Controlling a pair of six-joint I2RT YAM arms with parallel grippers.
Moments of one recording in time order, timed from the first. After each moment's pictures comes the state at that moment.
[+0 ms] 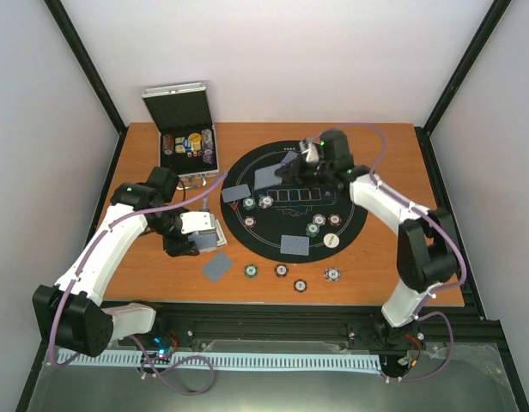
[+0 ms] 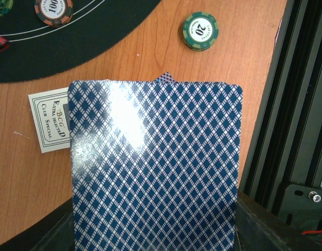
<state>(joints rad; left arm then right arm) -0.25 1.22 1.12 -1.30 0.33 1.04 0.45 1.66 1.19 -0.12 -0.71 0.86</state>
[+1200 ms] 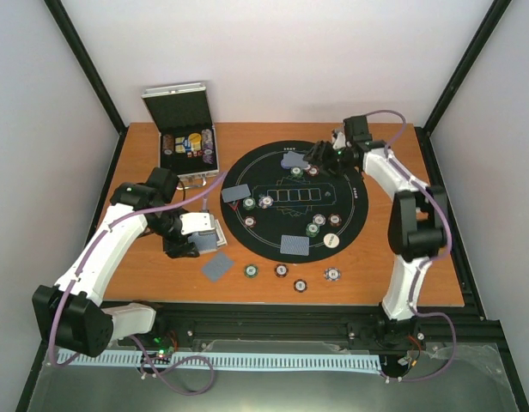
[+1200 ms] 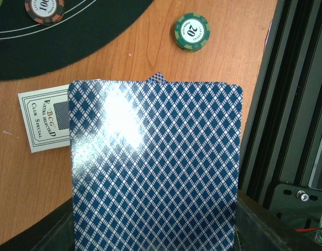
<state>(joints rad) -0.25 1.22 1.12 -1.32 0.35 1.03 0.17 2.04 1.66 -0.57 -0.55 0.60</state>
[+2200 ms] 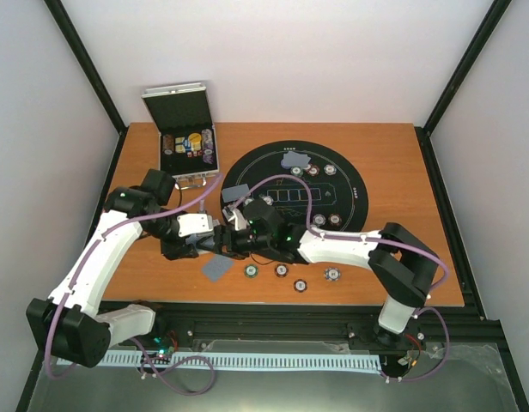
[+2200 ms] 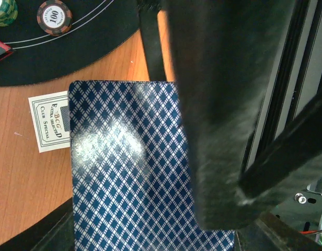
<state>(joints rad) -0.25 1.16 1.12 -1.33 0.36 1.03 1.03 1.71 1.02 0.27 -0.52 1.09</state>
